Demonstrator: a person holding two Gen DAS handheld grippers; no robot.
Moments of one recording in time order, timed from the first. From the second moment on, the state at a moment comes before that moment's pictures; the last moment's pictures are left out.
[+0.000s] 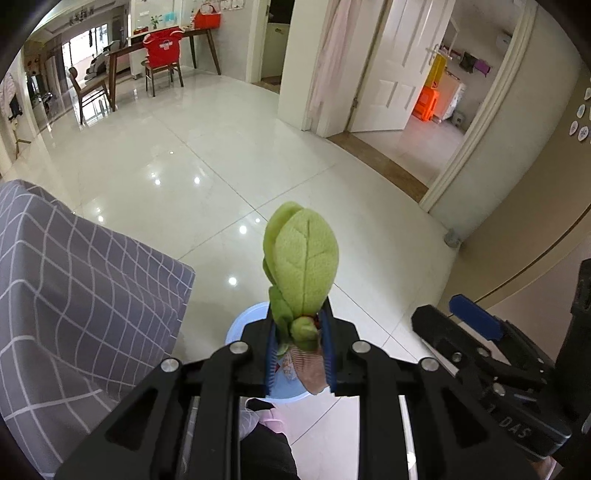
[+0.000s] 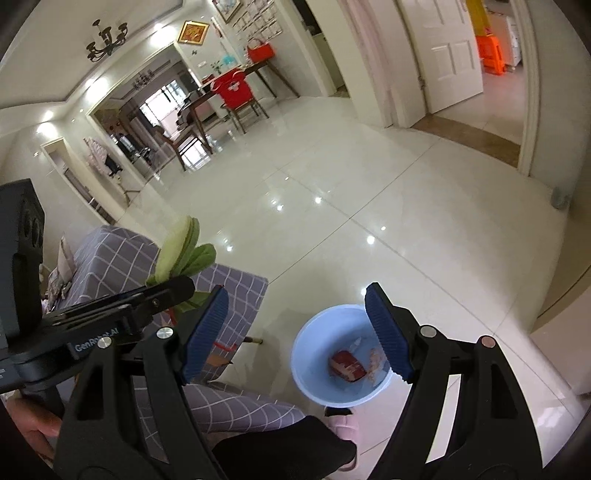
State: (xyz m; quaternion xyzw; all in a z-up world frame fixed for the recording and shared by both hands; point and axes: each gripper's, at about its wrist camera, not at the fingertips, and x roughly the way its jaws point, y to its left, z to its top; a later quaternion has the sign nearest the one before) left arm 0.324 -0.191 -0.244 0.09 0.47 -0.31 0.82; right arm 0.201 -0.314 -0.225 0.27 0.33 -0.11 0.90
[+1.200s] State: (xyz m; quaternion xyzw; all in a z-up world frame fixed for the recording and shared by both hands) left arm 0.305 -0.034 -0.146 0.07 0.38 -0.18 0.90; right arm 0.224 -0.198 -0.160 0.21 0.30 -0.01 0.93
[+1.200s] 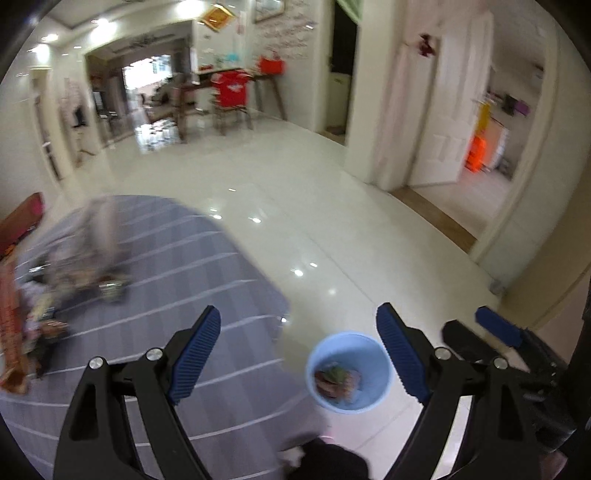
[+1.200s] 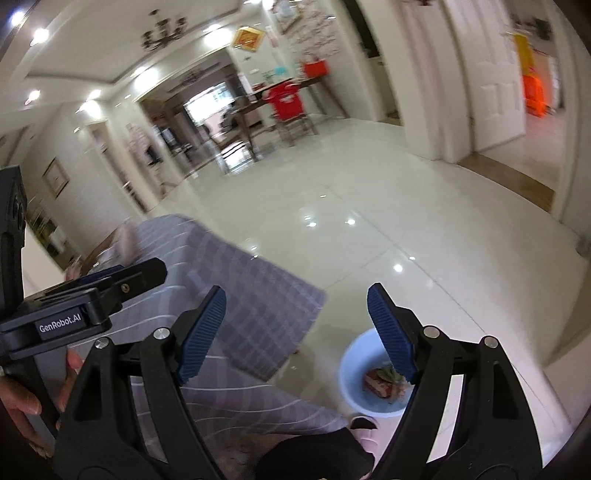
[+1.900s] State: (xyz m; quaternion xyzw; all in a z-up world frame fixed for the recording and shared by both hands) left arm 0.348 0.198 -0.168 0.04 0.41 -0.03 0.91; right arm 0.340 0.019 -0.146 0.05 0.38 0.15 0.91
